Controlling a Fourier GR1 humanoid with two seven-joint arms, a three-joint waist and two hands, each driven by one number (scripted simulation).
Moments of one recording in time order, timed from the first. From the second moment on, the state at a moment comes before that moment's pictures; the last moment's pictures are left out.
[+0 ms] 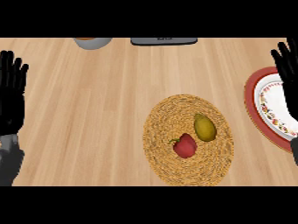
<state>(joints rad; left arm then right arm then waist) -0.22 0.36 0.04 -1.55 0.26 0.30 -0.05 -0.31 -0.40 -0.03 -1.60 -0.39 -0.16 0.06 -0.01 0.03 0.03</state>
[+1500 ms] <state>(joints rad) -0.06 0.36 -0.09 -1.35 0.18 0.08 -0.12 0.15 -0.28 0.66 -1.71 0.65 -0.59 -0.23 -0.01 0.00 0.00</state>
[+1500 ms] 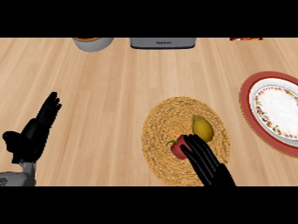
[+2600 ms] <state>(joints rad) -0.06 0.31 -0.05 -1.32 0.13 0.03 -0.15 0.08 -0.24 0.65 -1.83 1.07 -0.02 0.44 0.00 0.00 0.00</state>
